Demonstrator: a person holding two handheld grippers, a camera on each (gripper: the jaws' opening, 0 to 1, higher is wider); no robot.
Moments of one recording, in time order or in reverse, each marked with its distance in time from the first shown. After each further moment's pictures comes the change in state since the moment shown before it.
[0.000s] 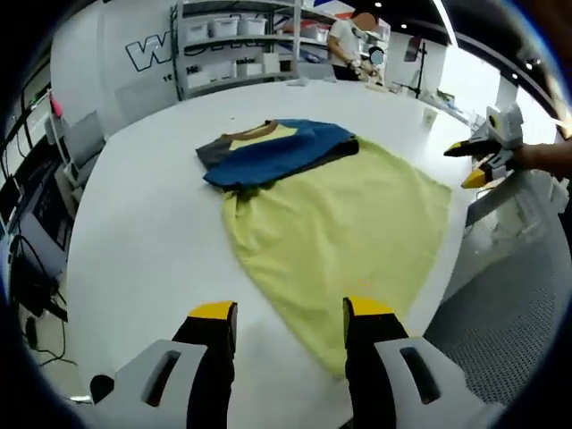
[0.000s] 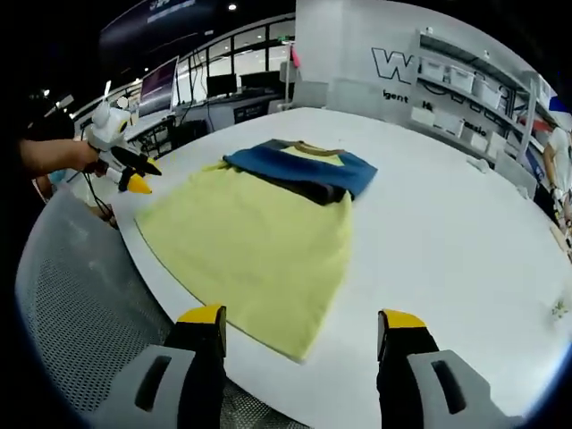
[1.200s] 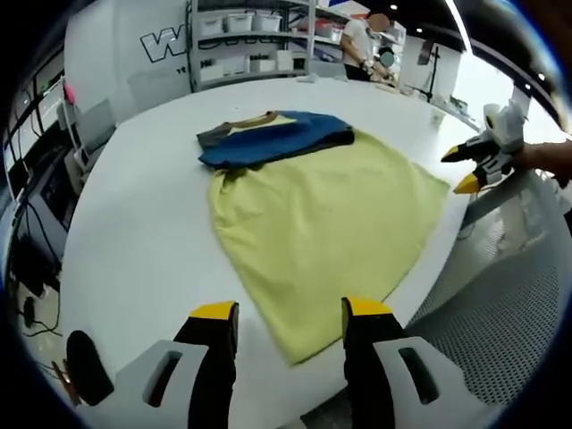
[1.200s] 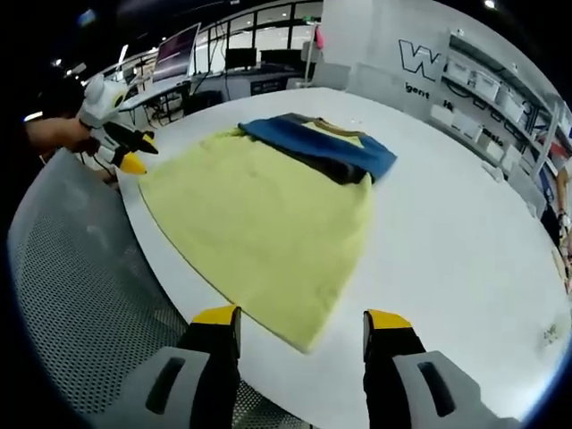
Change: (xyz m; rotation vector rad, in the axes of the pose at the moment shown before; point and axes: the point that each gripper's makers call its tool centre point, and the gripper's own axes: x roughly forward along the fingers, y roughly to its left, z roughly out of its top) left arm -0.002 -0.027 -0.018 -0.055 -0.011 0.051; right arm 0.010 0.009 -0.018 -0.116 0.099 0.014
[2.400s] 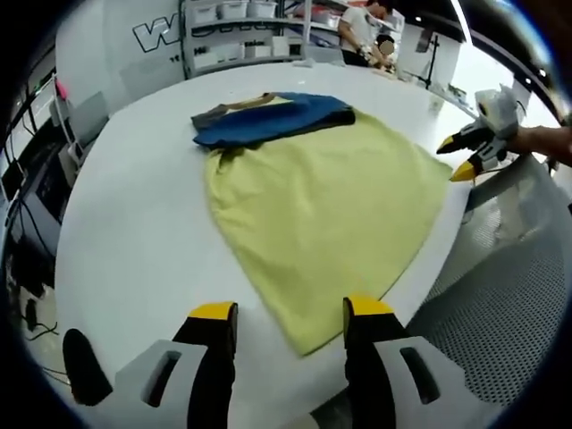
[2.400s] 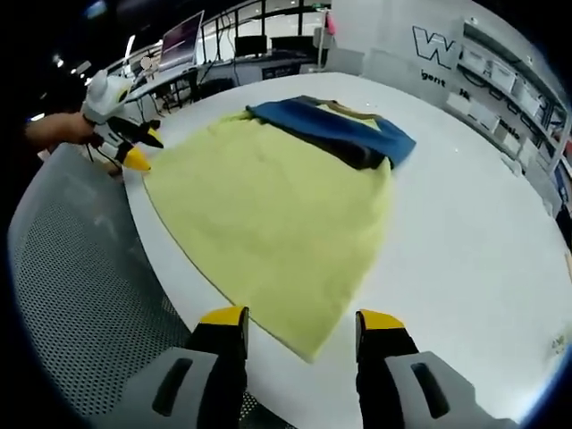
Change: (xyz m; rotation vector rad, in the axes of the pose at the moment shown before) left arm 0.011 0.005 -0.019 0.018 0.087 -0.020; right arm 0.021 0.004 -0.007 -0.015 0.073 0.080
